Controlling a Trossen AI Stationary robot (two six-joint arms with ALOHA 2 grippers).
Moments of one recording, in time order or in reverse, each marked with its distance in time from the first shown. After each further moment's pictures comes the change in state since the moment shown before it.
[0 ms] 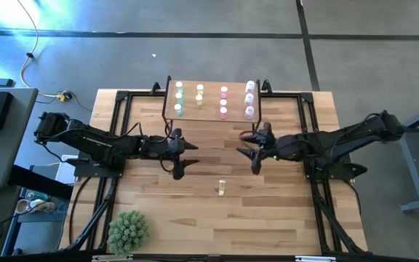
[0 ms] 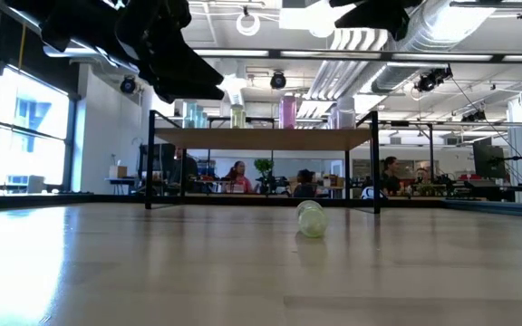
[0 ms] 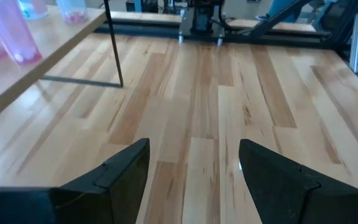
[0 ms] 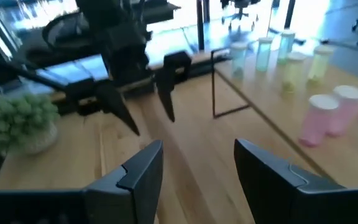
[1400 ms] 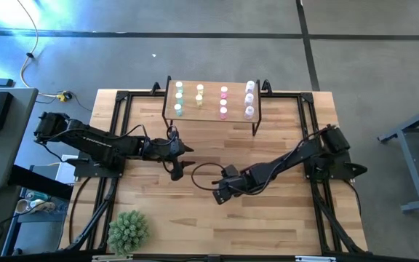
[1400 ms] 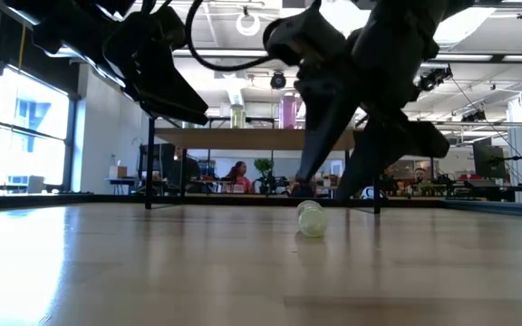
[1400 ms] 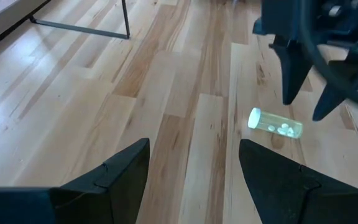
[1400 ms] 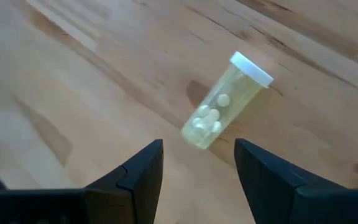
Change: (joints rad) left arm -0.006 0.000 0.000 -0.155 -0.021 -0.087; right arm 0.098 0.755 0.328 -0.287 -0.392 1.049
